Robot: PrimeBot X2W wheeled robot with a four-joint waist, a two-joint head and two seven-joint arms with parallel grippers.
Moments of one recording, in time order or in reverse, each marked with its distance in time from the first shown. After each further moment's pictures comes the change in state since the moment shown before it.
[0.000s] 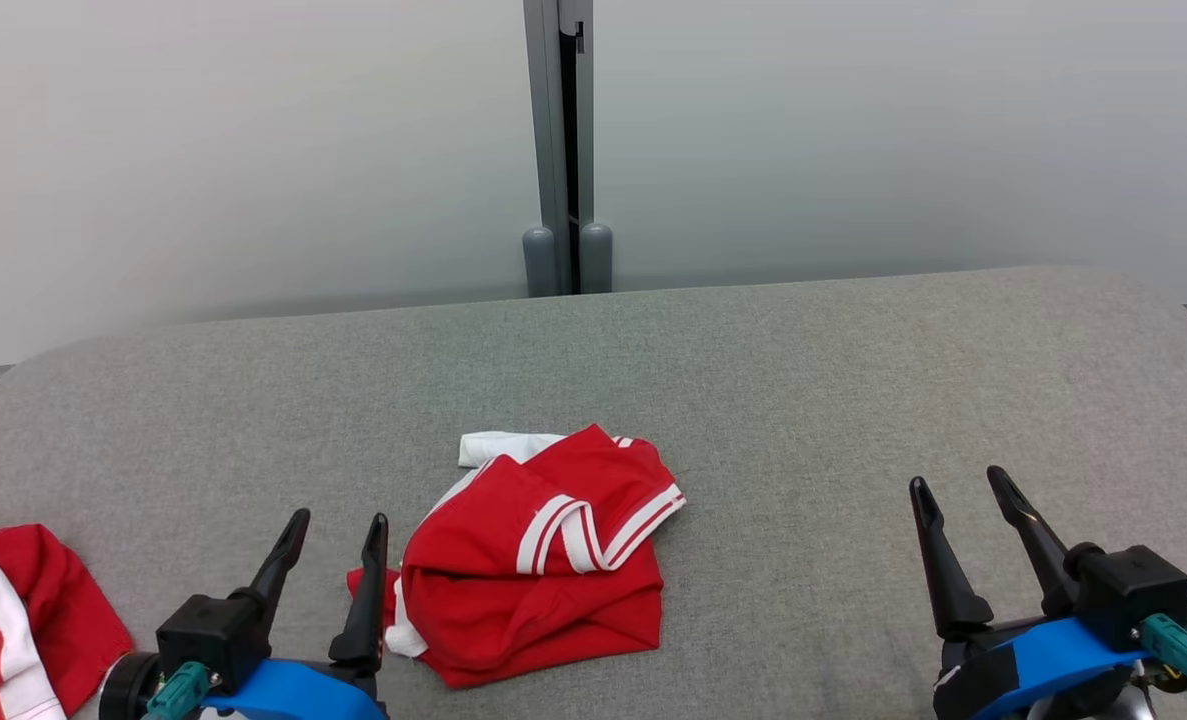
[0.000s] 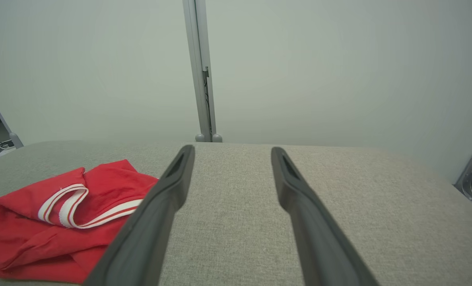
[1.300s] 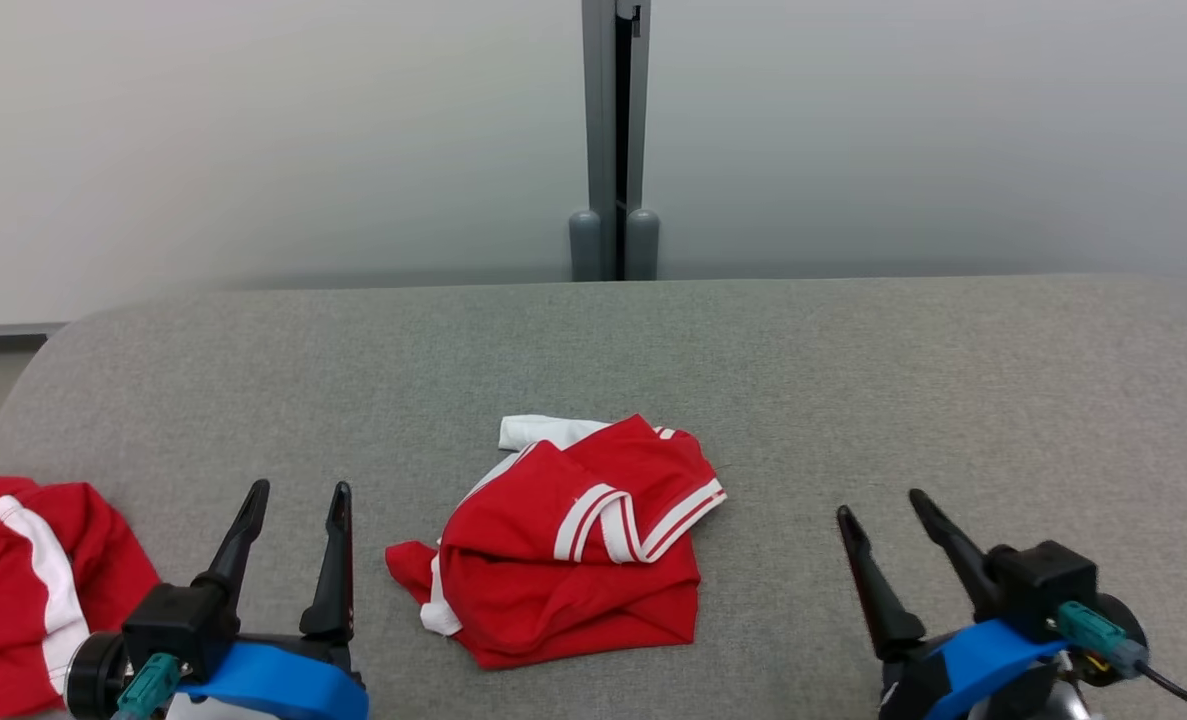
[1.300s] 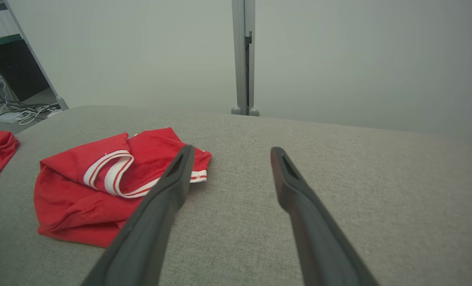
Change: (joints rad) left arm -0.026 0.022 0.032 0.030 -0.001 0.016 -0.083; right arm -0.011 -0.014 0.084 0.046 0.025 0.000 0.053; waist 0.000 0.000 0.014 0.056
